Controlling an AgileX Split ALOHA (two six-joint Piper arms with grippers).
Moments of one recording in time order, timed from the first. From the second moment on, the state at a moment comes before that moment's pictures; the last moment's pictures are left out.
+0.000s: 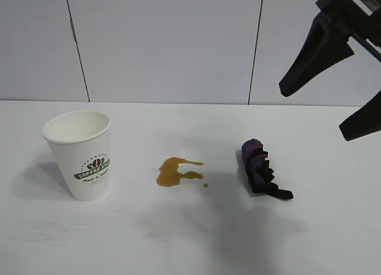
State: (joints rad) left arm 0.04 0.04 -0.81 0.03 1.28 -0.03; right arm 0.07 1.37 -0.91 0.68 0.92 -0.26
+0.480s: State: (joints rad) left arm 0.04 0.04 -0.56 0.01 1.18 -0.04; right arm 0.07 1.37 -0.91 0.68 0.93 -0.26
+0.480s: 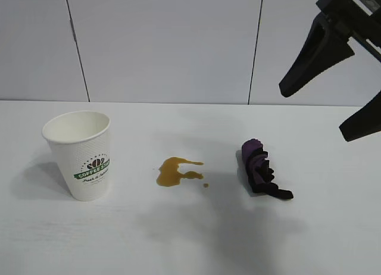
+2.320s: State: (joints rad) left arm 0.02 -0.02 -0.48 -0.04 1.13 -0.04; right arm 0.07 1.73 -1.35 0.38 1.03 -0.13
